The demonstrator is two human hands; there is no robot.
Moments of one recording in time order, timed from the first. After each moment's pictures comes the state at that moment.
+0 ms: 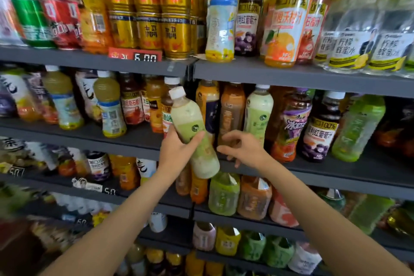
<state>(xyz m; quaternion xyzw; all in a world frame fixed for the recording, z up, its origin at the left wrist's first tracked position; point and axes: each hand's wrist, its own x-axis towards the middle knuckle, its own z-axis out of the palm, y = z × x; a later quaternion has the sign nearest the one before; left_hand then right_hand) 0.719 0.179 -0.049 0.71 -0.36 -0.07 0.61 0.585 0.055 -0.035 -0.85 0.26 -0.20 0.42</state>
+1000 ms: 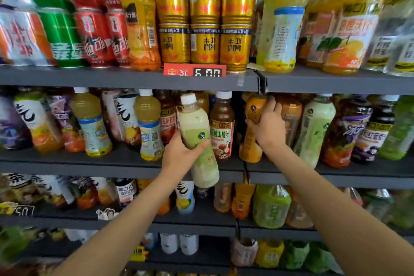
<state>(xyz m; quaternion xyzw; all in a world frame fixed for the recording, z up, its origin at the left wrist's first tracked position) 0.872 0.231 -0.039 0.71 -0.40 -0.13 0.57 0.724 0.093 0.003 -0.78 0.49 -0.38 0.08</state>
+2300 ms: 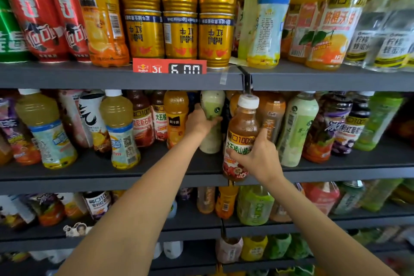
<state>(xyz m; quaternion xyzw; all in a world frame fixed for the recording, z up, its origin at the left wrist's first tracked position) 0.863 0.091 -0.015 0.76 -0.46 -0.15 0.44 0.693 0.116 -0.042 -0.78 0.47 -0.37 0.17</state>
